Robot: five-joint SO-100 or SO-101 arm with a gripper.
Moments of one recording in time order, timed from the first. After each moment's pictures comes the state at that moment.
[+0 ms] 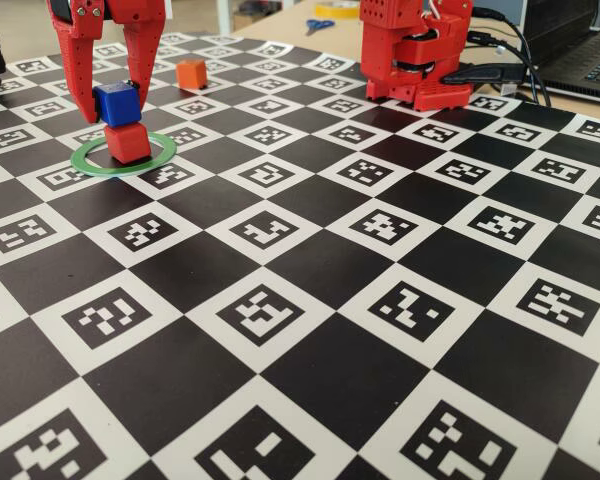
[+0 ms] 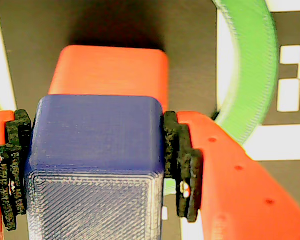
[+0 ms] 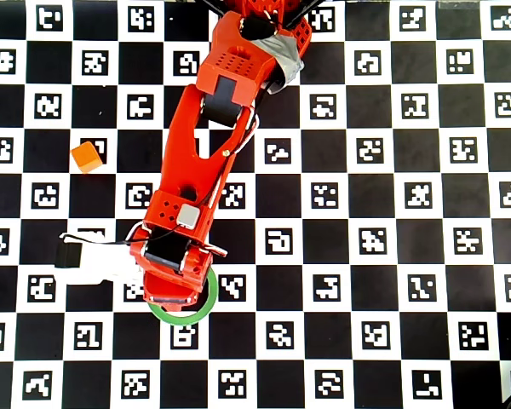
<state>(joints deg) 21.4 44.2 39.7 87.8 -18.3</state>
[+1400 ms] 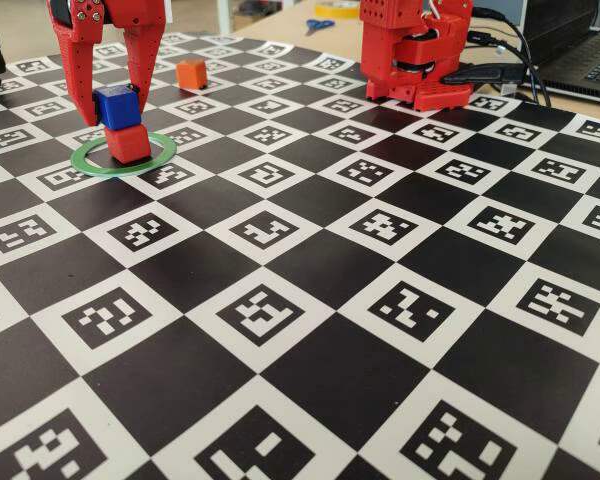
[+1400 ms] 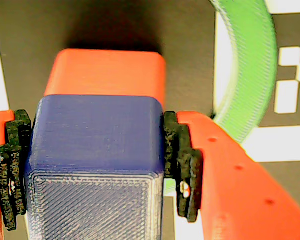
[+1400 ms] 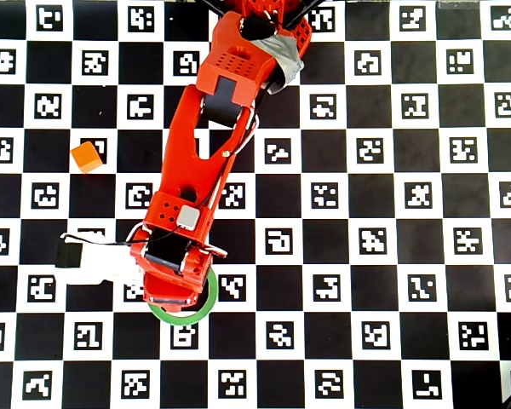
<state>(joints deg) 21.4 44.2 40.8 87.8 -17.8</state>
